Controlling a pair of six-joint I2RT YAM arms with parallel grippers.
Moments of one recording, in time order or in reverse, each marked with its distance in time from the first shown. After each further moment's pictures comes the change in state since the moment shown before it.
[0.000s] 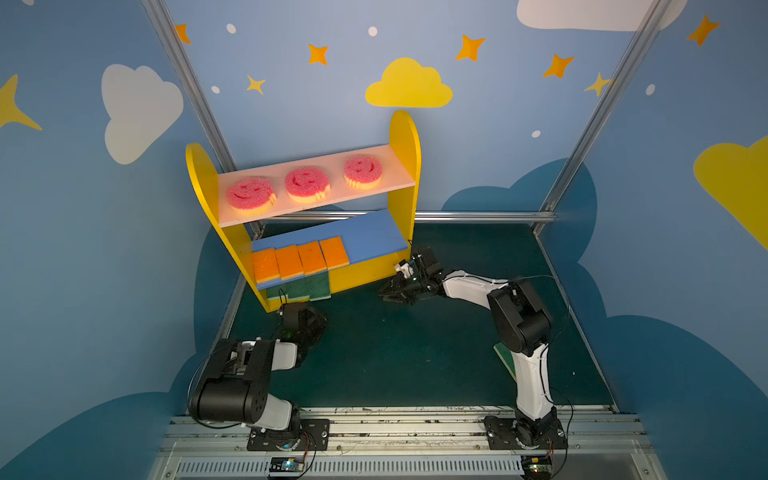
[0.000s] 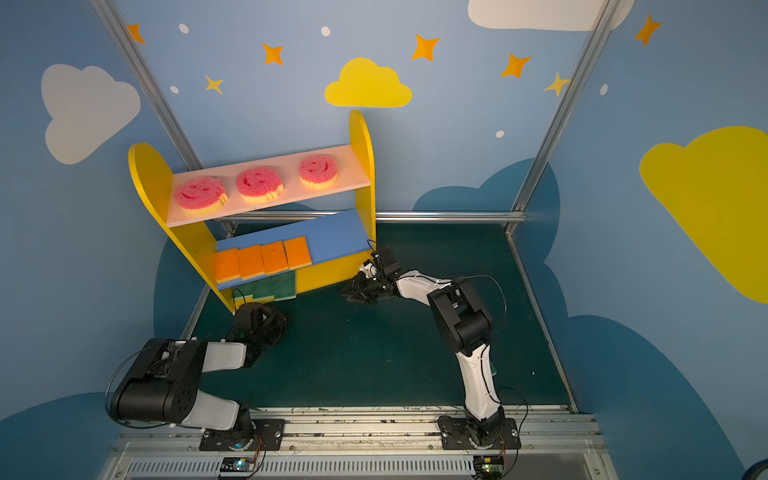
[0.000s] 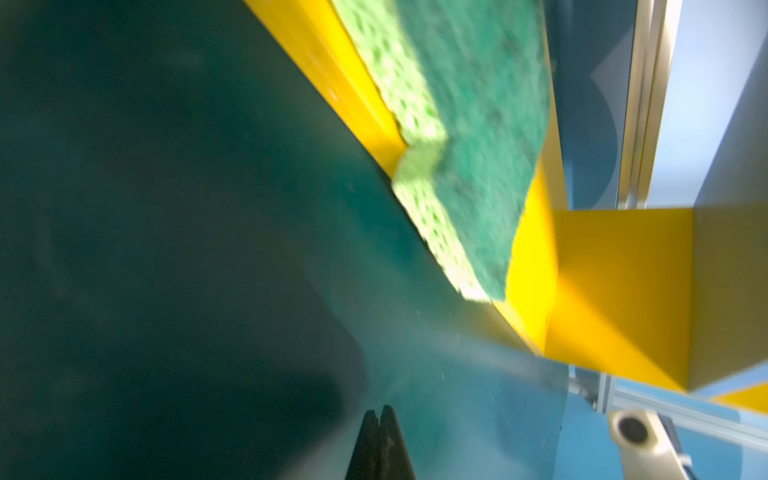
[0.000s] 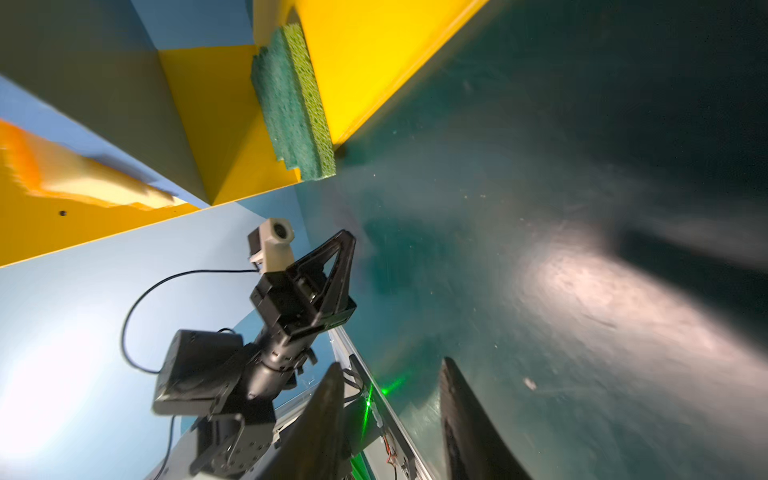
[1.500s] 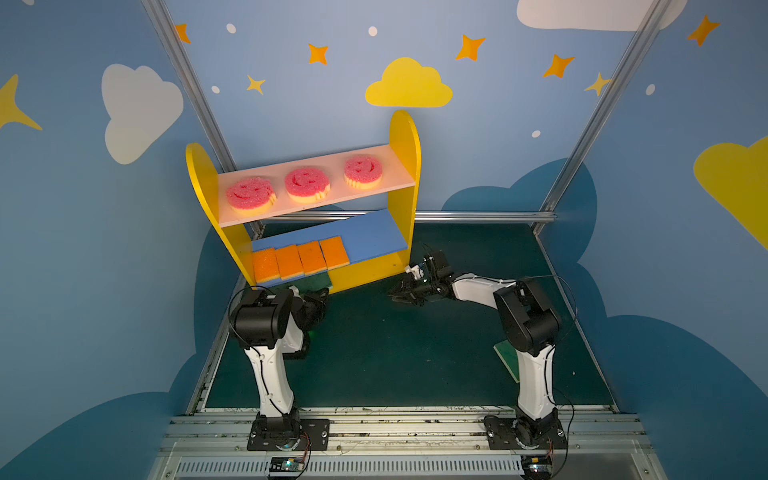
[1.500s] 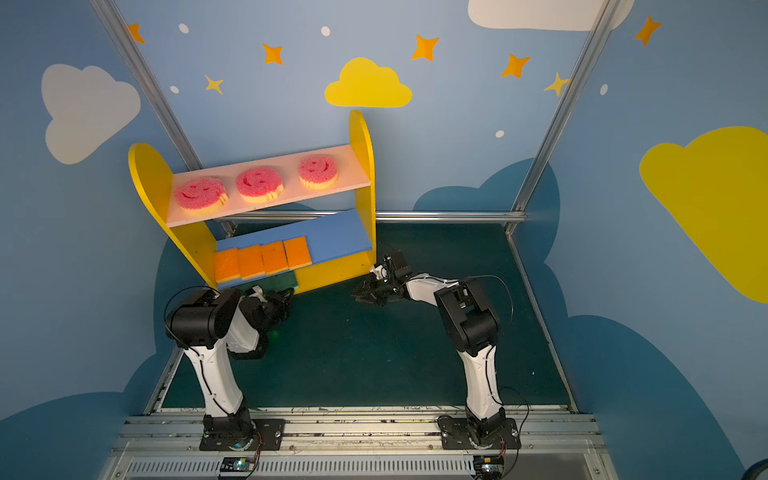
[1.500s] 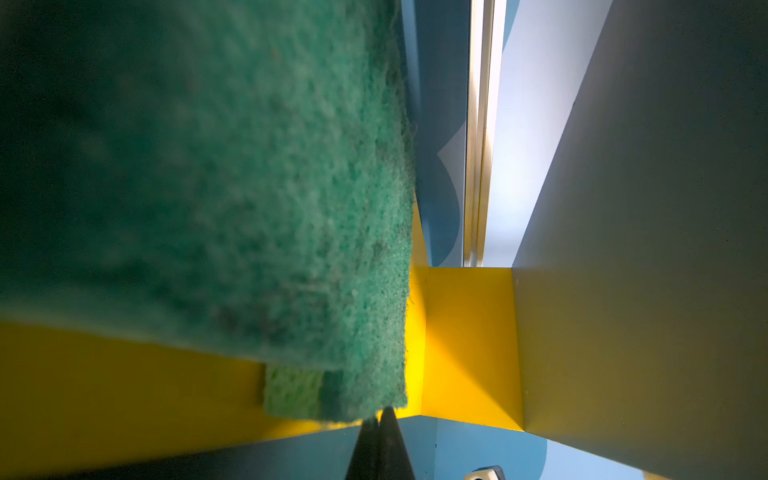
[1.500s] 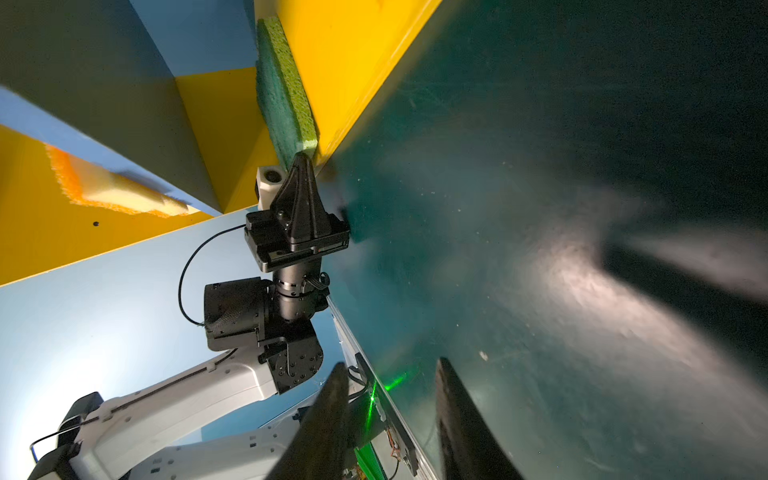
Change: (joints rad) left arm 0.076 0.529 0.128 0.797 0.144 -0.189; right arm -0.060 -0.041 -0.099 0.066 -0.039 0.017
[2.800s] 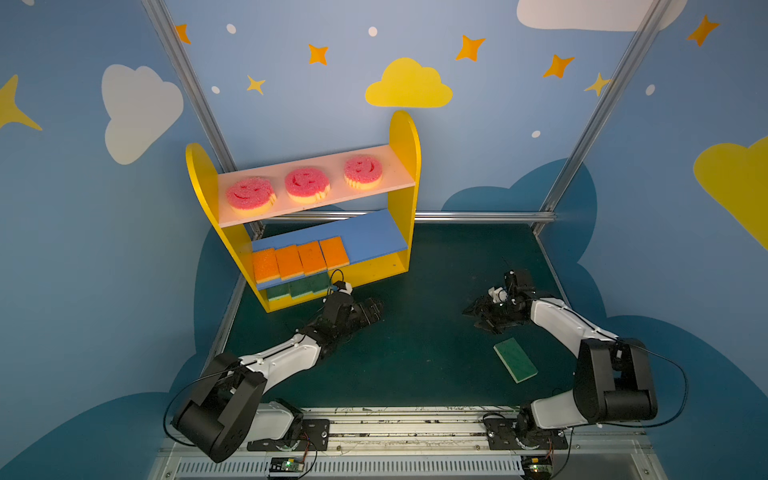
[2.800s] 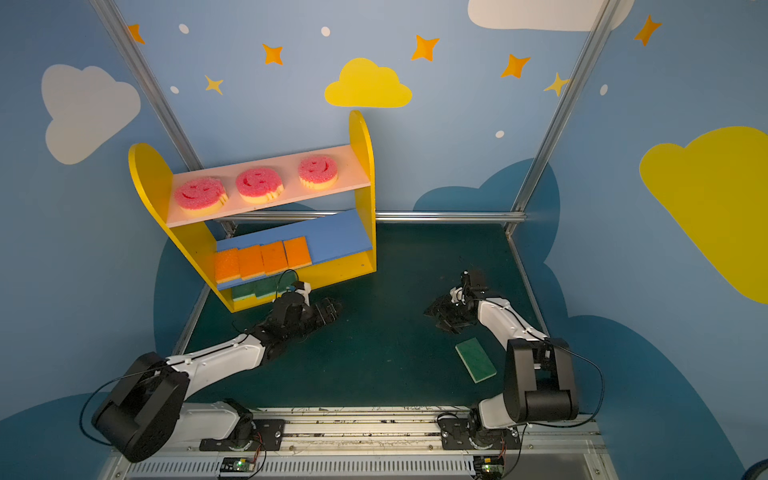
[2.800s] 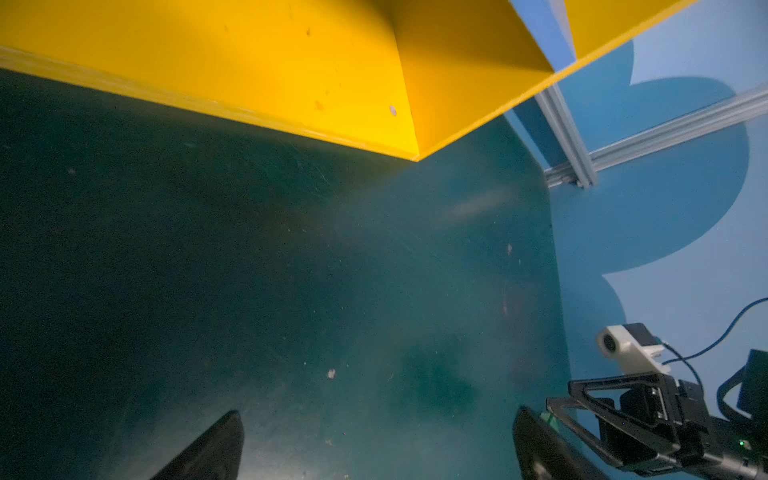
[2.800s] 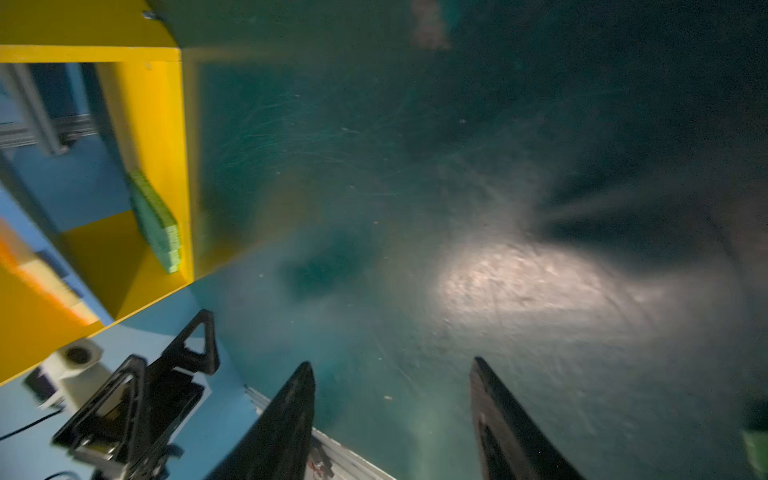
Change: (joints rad) left arm -0.569 -0.711 0.097 -1.138 -0.224 0.446; right arm -0.449 -0.618 -0.476 -0.564 0.334 -0.336
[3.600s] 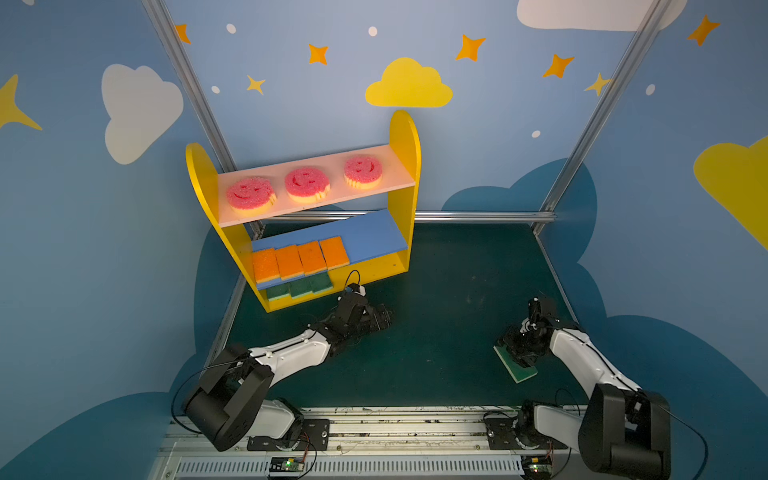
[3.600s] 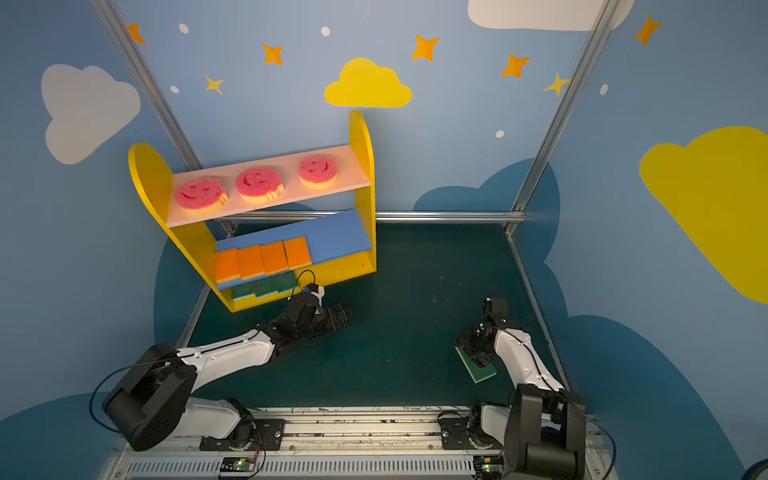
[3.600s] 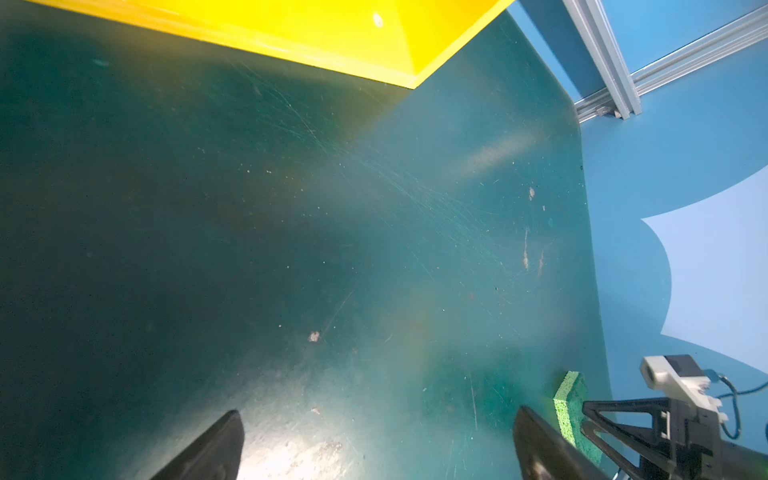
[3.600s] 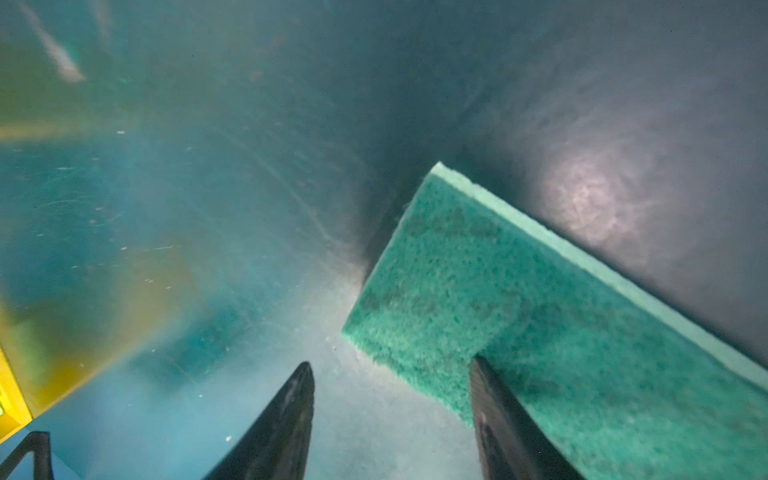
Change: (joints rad) left arm -0.075 0.054 0.057 -0.078 -0.015 0.033; right arm -0.182 -0.229 -0.219 -0.150 0.258 -0.073
